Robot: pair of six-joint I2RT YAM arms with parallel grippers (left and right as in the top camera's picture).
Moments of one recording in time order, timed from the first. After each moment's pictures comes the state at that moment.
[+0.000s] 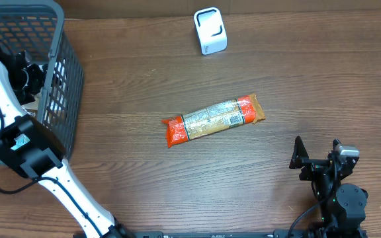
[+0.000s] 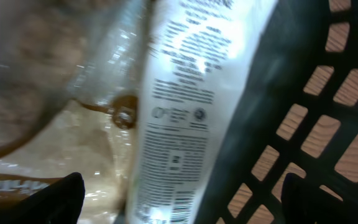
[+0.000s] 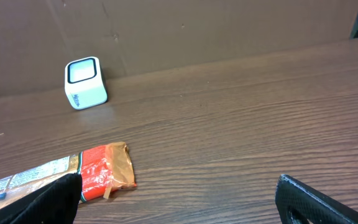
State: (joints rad) left arm 0.58 2.45 2.42 -1.42 0.21 0.09; right arm 0.03 0.01 0.10 -0.29 0.02 0.17
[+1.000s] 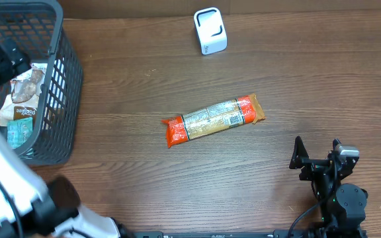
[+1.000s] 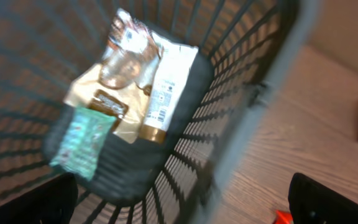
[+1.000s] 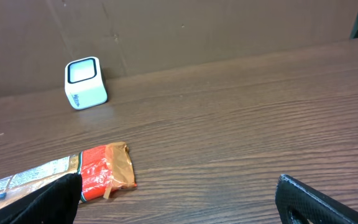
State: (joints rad) left arm 0.56 1.79 2.42 -1.57 0.12 -0.05; right arm 0.03 0.01 0.10 -0.29 0.02 0.17
